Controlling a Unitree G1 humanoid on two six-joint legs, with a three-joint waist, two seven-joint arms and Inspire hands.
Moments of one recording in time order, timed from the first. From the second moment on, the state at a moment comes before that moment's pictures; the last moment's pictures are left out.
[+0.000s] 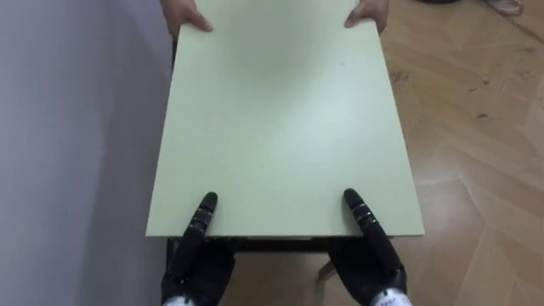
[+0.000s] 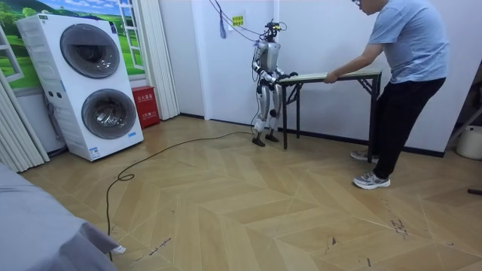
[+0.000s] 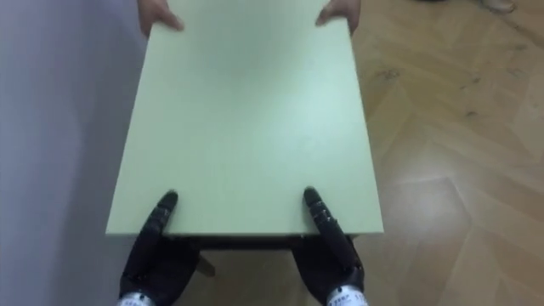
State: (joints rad) left arm 0.43 0.11 -0.21 0.09 -1.23 0.00 -0.15; right arm 0.36 -0.17 0.25 0.15 1.35 0.00 0.22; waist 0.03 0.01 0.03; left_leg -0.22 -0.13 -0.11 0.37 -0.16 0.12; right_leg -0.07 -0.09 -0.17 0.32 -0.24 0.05
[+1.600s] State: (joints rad) left arm 0.38 0.11 -0.24 0.11 -1.19 0.02 -0.07; right arm 0.37 -0.19 0.29 0.16 1.41 -0.06 0.20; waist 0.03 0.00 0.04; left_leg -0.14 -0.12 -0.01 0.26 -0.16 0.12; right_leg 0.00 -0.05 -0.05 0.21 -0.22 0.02
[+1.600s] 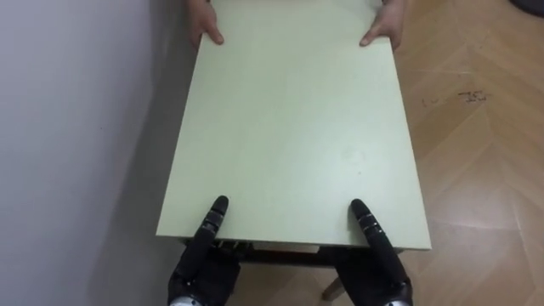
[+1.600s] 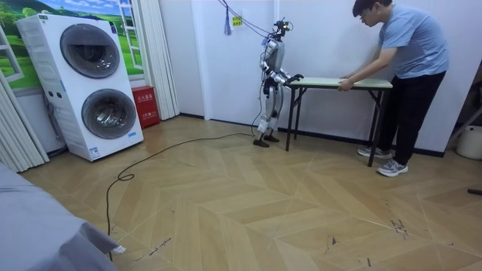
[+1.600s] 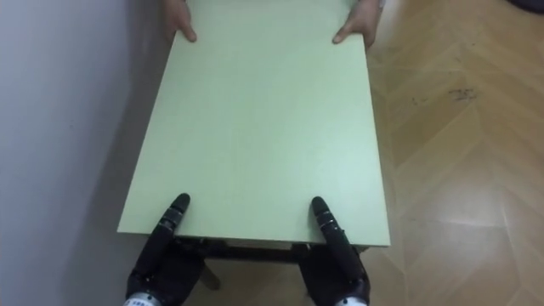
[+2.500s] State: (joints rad) left arm 0.33 0.18 -0.26 0.22 -0.85 0.00 -0.23; right arm 0.33 -0.20 0.29 0.26 1.28 -0.04 0.26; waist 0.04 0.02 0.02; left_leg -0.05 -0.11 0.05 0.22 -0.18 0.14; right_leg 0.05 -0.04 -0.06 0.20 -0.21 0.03
